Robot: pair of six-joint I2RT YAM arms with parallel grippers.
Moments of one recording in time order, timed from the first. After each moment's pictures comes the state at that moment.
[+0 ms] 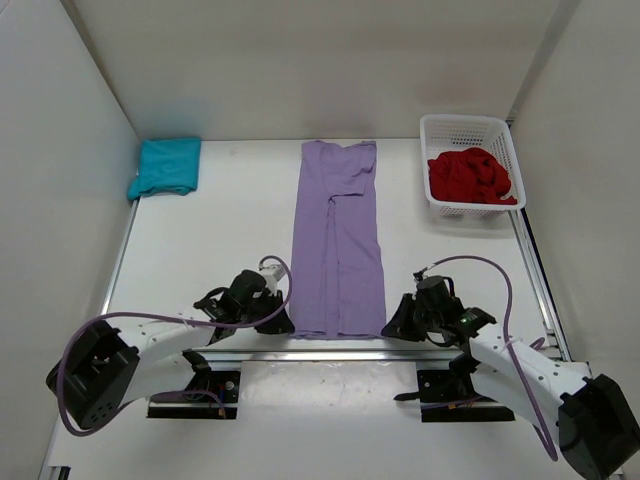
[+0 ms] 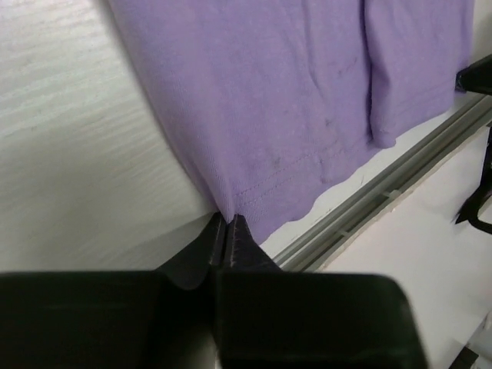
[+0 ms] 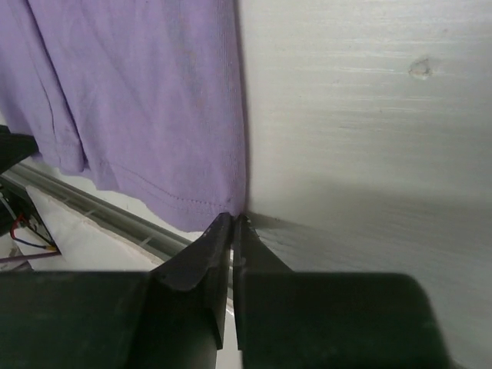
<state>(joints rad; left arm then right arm) -0.72 1.12 0.29 0.00 0.28 -0.62 0.55 0.80 0.22 -0.34 -0.27 0.86</state>
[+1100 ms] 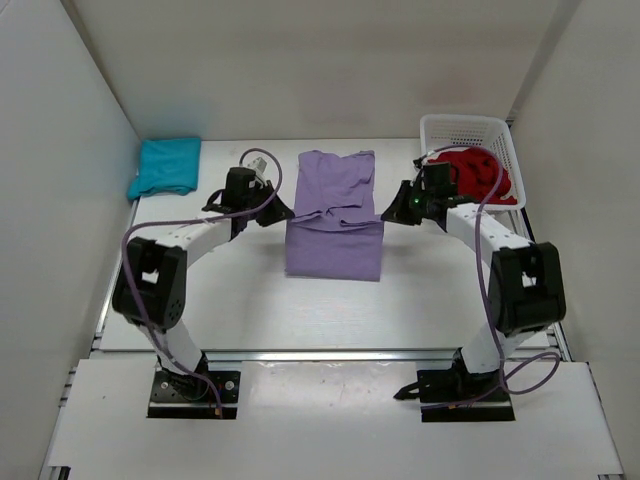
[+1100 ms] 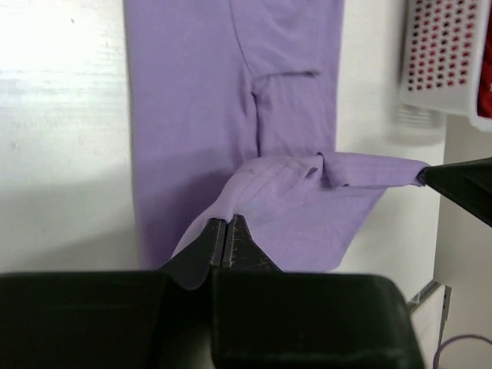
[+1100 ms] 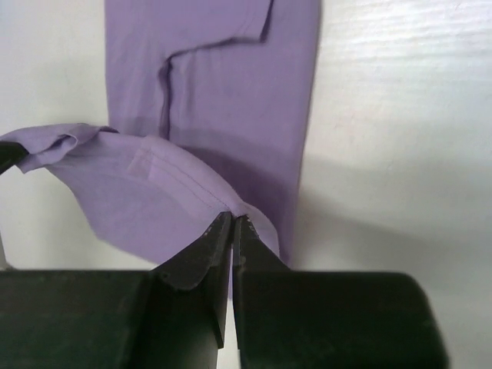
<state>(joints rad) -0.32 1.67 1.06 -0.01 0.31 -0.65 0.19 1.61 1.10 -0.25 -0.37 0.49</state>
